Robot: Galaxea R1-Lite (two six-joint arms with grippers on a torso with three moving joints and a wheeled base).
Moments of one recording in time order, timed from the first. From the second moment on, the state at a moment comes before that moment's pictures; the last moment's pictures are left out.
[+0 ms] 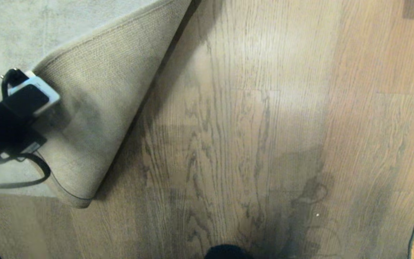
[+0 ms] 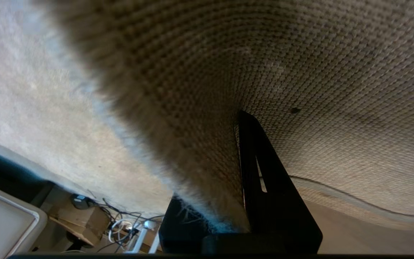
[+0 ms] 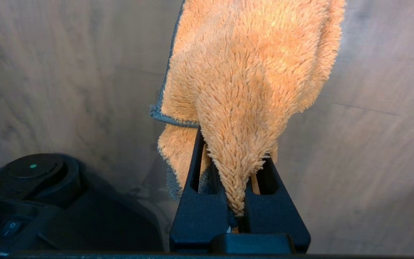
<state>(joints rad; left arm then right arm) -0.07 1.26 -0.77 -0.33 0.42 0.94 0.00 0.00 0.00 0.00 0.07 -0.12</state>
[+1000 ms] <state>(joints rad) -0.07 1.21 -0.73 -0.32 0.42 0.94 0.00 0.00 0.00 0.00 0.07 -0.12</state>
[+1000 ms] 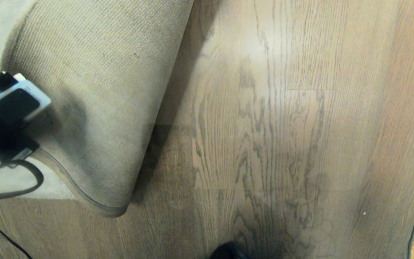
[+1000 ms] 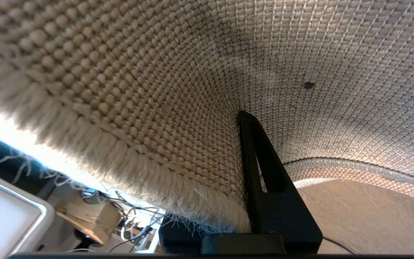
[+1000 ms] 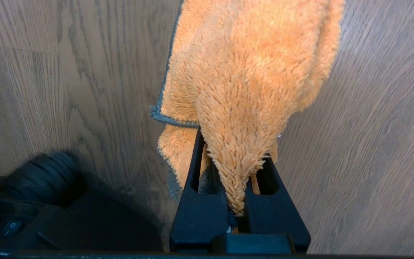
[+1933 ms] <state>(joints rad) -0.34 1.38 -0.80 -0.36 0.35 0.86 0.00 0.00 0.00 0.00 0.07 -0.12</state>
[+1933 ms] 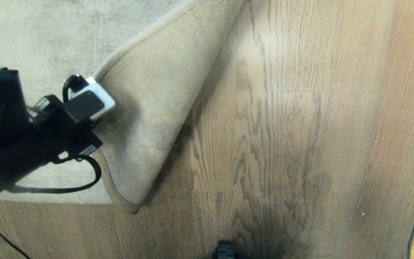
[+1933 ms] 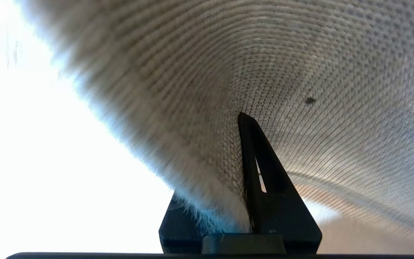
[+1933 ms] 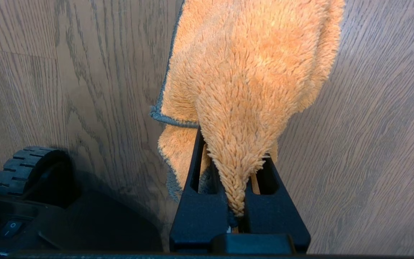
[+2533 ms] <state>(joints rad) -0.37 1.52 -0.99 -0.38 0.21 0.97 0.00 0.00 0.00 0.00 0.07 -0.12</state>
